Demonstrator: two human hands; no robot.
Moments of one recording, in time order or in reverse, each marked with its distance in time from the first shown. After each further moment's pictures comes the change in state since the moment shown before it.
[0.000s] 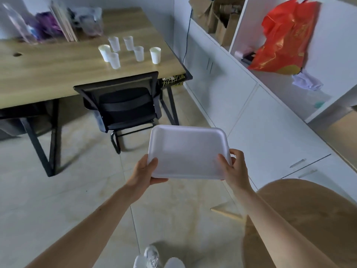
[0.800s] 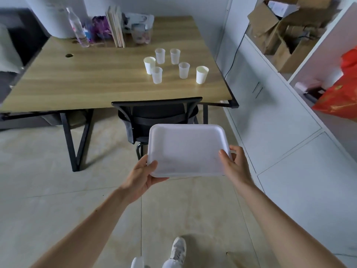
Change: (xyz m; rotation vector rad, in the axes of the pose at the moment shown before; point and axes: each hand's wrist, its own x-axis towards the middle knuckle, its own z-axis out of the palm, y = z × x) left_hand 0.124 0.089 -0.109 -0.342 0.138 -0.030; right_hand 0.174 -0.107 0.155 -0.098 -0.234 -0.077
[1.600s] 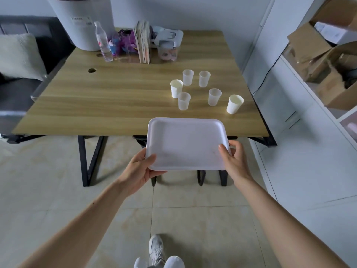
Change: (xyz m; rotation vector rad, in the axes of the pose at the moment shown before) left_hand 0.138 0.151 -0.083 -0.035 0.045 0.087; right_hand 0.170 -0.117 0.139 0.038 -0.066 -0.091
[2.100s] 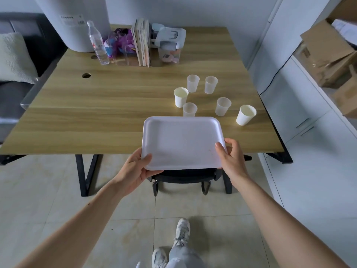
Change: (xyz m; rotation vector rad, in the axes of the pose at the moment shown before) left_hand 0.091 0.055 -0.036 -0.048 0.032 -0.028; right_hand 0.085 -0.036 0.061 0.041 -0.029 0.062
